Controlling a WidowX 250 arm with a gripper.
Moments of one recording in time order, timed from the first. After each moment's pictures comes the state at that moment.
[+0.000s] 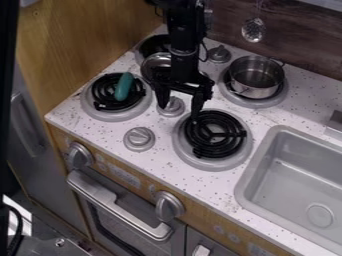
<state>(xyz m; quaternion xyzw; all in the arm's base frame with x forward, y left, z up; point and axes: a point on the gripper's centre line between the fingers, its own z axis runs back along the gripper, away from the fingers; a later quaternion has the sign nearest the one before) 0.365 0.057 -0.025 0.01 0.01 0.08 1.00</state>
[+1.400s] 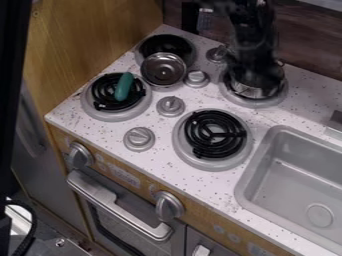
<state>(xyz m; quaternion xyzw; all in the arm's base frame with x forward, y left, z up) 0.444 -0.038 0.019 -0.01 -0.24 -0.11 0.96</state>
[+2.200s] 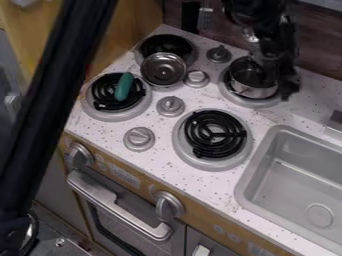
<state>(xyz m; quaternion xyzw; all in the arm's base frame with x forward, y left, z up) 0.496 -0.058 -0.031 -0.01 -0.24 -0.14 0.96</state>
